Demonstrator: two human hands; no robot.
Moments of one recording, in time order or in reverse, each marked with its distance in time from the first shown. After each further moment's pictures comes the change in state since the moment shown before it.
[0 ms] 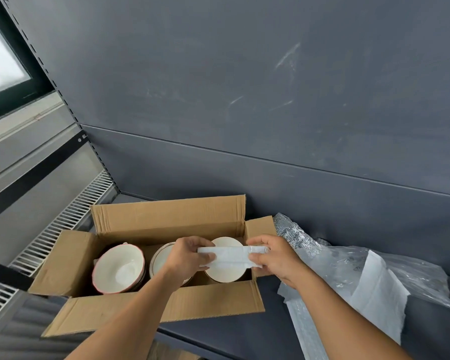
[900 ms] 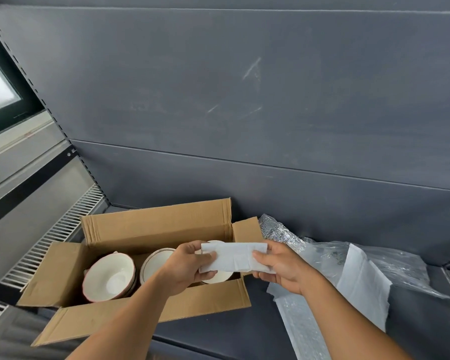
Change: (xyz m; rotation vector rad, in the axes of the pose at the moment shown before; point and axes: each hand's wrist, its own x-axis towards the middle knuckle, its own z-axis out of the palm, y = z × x) left_hand -0.021 0.018 0.021 -0.325 -0.254 -0.144; right_hand -0.035 0.010 -0.032 0.406 -0.116 0.138
